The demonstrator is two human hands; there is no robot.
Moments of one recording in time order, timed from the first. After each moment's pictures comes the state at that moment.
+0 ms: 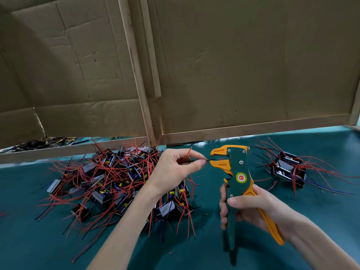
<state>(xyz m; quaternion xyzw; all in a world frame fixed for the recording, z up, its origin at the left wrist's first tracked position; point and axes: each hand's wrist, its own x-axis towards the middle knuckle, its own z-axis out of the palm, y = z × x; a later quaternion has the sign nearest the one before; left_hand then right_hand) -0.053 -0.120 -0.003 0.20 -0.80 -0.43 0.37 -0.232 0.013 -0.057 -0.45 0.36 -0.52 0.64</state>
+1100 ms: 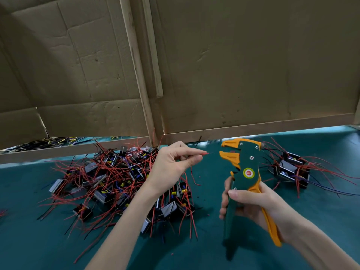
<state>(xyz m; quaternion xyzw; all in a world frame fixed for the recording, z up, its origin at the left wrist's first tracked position) -0.048 -0.121 0.005 0.20 -0.81 -0.40 0.39 -0.214 0.021 -0.039 -0.41 0.39 -0.60 0.57</state>
